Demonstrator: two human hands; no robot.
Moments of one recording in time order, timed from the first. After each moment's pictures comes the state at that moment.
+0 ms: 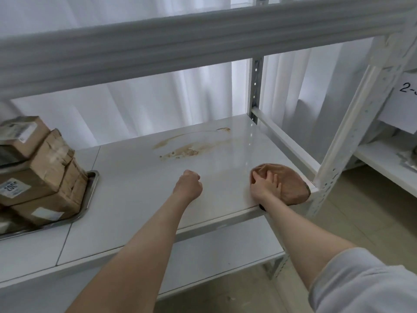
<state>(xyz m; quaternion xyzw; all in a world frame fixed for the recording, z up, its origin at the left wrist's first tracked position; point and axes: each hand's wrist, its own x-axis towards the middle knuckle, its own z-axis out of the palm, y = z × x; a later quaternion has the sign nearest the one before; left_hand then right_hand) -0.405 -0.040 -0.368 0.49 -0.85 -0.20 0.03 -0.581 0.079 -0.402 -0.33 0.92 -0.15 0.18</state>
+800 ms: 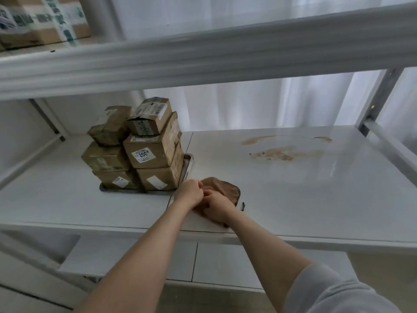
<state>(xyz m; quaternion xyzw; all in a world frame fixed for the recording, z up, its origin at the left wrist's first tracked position) -0.171 -0.099 -0.361 0.66 -0.72 -0.19 0.09 -0.275 -0.064 -0.392 -0.74 0.59 -0.12 0.30</state>
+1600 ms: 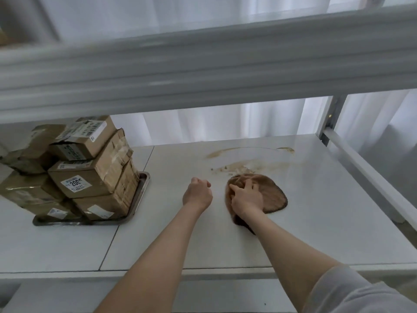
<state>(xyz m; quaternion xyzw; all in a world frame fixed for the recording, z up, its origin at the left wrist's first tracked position) -0.331 -0.135 -0.372 0.61 -0.76 -0.19 0.09 -0.460 -0.078 -0.393 -0.55 0.82 -0.09 0.14</state>
